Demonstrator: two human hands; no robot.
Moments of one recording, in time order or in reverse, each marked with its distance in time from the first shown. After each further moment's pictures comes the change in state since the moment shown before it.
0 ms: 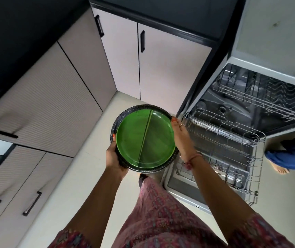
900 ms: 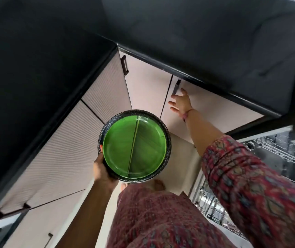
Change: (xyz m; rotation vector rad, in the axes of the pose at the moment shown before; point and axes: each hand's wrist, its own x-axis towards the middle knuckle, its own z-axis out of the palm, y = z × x) left_hand 0.181 0.223 0.053 -0.053 0.124 0.058; right_hand 0.380 -0.209 0.135 0.283 -0.036 0.243
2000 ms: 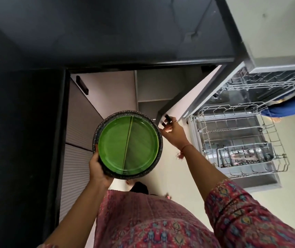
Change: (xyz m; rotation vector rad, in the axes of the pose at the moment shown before) left_hand 0.097 0.097 0.003 0.416 -0.349 -0.213; right_hand -0.092 0.152 0.012 -0.408 0.457 -0.304
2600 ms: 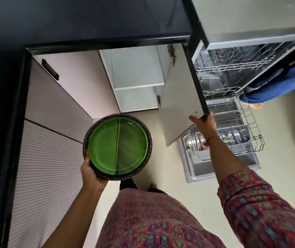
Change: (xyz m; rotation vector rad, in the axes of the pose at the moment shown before) left_hand -0.078 -0.126 -0.001 -0.067 0.041 -0.027; right_hand -0.083 0.130 -0.188 -0.050 0.390 0.260
